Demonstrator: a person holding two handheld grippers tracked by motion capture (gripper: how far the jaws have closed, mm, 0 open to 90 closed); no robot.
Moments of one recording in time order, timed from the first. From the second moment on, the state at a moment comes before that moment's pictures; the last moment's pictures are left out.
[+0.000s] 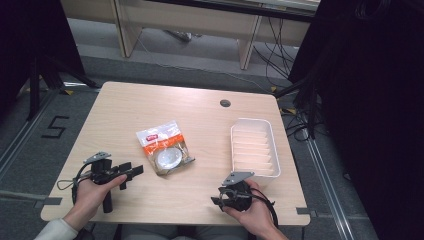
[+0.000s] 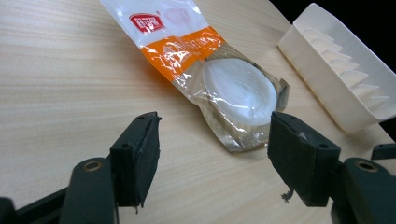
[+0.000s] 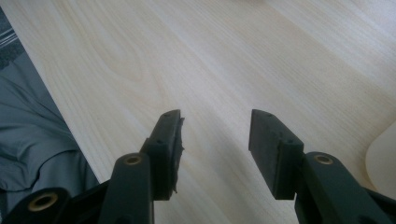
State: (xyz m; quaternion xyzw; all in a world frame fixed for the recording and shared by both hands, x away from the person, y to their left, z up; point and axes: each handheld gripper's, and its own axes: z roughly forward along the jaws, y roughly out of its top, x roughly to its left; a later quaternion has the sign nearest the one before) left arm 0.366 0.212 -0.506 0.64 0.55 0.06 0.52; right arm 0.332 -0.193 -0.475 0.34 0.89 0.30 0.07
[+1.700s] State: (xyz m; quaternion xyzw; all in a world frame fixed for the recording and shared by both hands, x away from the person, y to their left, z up) left arm 0.469 0.200 -0.530 0.59 0.62 0.06 0.51; right arm 0.329 -0.188 -0.476 0.34 0.89 0.30 0.07
